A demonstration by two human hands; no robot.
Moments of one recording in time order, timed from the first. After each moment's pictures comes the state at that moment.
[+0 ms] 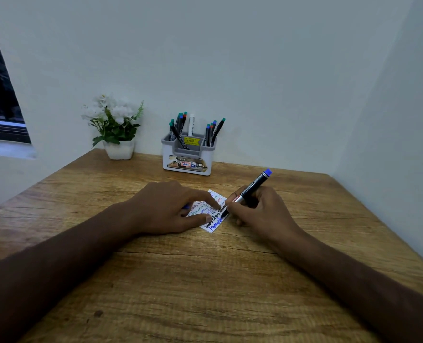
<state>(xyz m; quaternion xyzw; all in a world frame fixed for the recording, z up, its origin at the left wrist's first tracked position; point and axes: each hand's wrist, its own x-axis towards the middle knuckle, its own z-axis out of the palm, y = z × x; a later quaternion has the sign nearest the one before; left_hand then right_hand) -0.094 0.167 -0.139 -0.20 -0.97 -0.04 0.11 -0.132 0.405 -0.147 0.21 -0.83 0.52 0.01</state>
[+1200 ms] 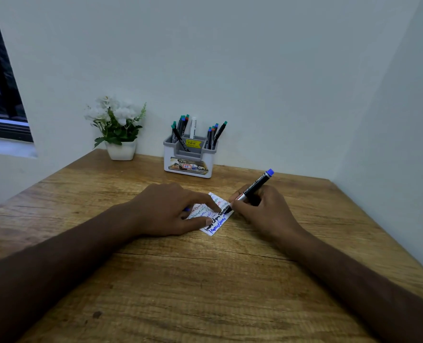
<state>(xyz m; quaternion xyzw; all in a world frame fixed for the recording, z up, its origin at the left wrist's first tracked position) -0.091 0.170 -0.136 -0.20 -0.97 -0.04 0.11 -0.151 0.407 -0.146 0.21 -0.85 0.48 0.04</state>
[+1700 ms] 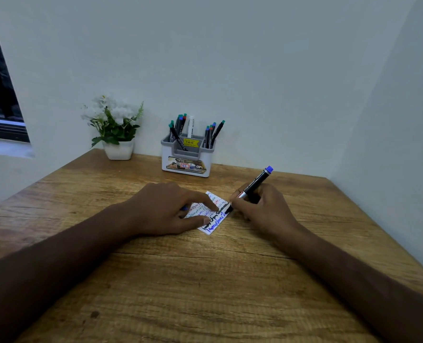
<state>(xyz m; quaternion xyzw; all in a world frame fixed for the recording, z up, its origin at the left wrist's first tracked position) -0.088 0.171 -0.135 -0.19 -0.97 -0.04 0.11 -0.152 0.408 -0.147 0.20 -0.85 0.49 0.06</state>
